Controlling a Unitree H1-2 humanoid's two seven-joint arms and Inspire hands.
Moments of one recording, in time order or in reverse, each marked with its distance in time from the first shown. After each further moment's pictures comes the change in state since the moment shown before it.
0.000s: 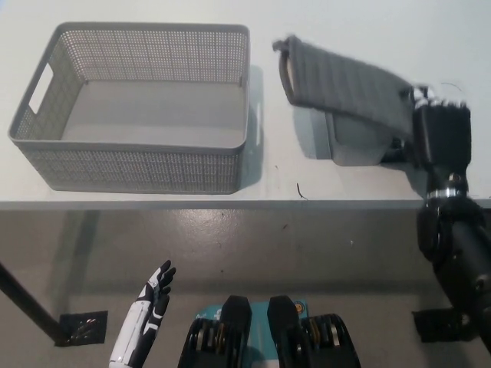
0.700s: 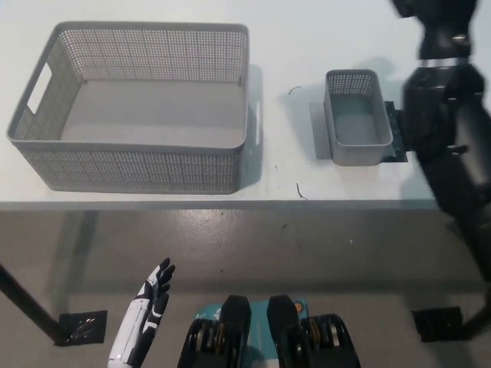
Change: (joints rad) left_arm -0.003 0.001 0.004 -0.009 0.004 0.000 0.000; right_arm -0.253 0.025 -0.004 -0.264 0.097 -0.028 0.089
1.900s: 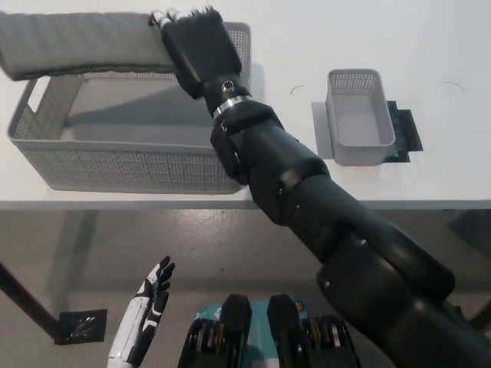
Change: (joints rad) left_arm -0.006 0.001 0.000 0.000 -0.001 0.000 0.000; right_arm -0.336 0.439 0.318 0.859 0.012 0.067 0.046
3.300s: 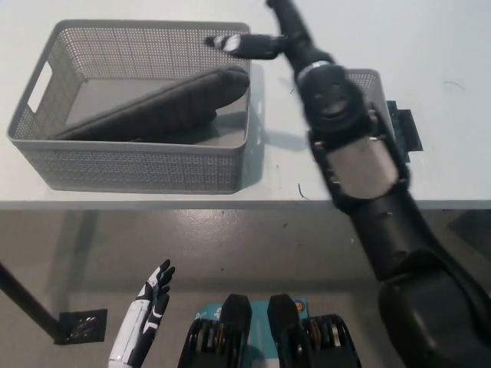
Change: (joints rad) left_arm 0.001 0.000 0.001 0.016 0.004 0.002 0.000; right_arm 0.280 -0.156 -0.581 -0.783 0.626 0.143 0.564
